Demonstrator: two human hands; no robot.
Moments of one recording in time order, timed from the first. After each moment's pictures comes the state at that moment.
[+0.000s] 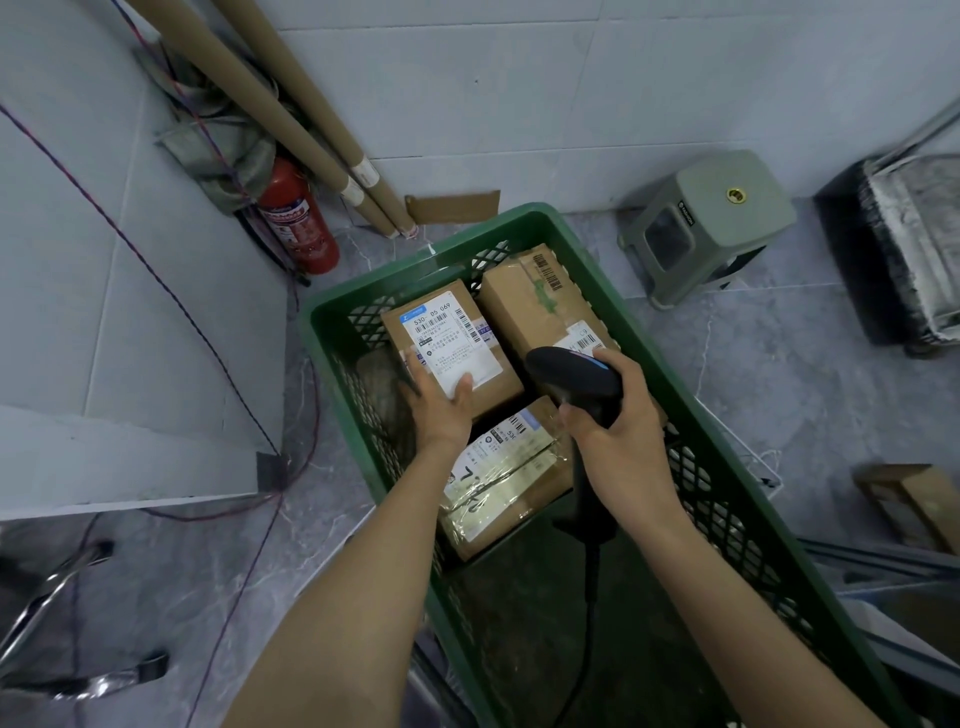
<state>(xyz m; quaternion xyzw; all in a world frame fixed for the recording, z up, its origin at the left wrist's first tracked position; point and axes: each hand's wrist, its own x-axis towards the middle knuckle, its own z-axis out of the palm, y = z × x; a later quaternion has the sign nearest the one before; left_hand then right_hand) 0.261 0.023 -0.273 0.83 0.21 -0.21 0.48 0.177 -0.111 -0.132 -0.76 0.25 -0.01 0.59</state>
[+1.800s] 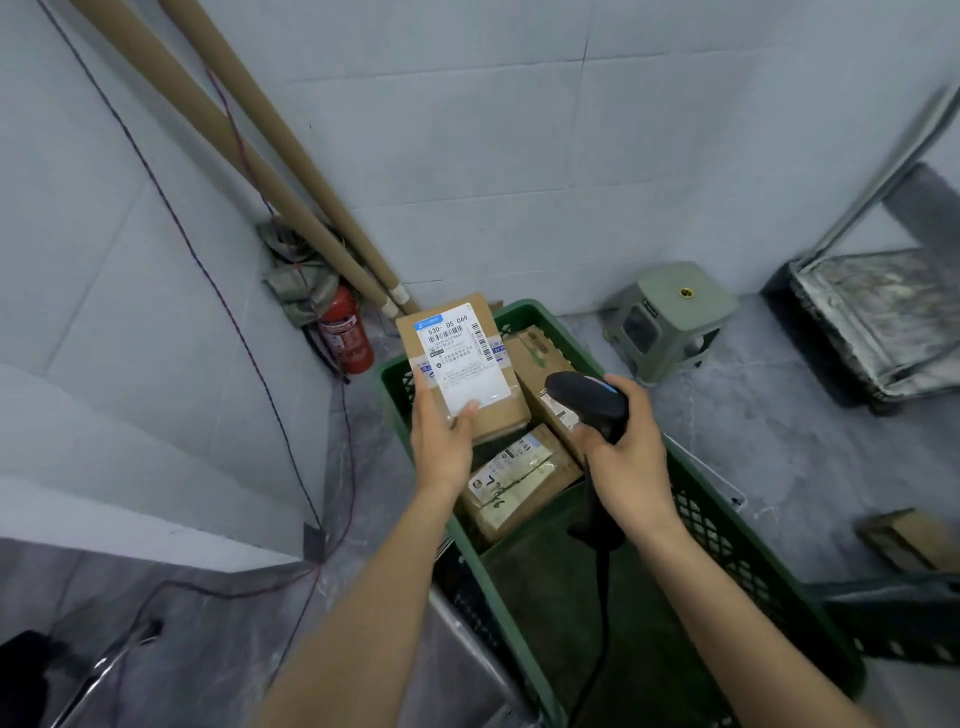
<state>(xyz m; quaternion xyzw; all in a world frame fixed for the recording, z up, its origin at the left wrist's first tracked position) 0.188 0.066 -0.098 0.83 0.08 -0.05 0.56 0.097 -0.082 -0.028 -0.77 0.23 -0.12 0.59</state>
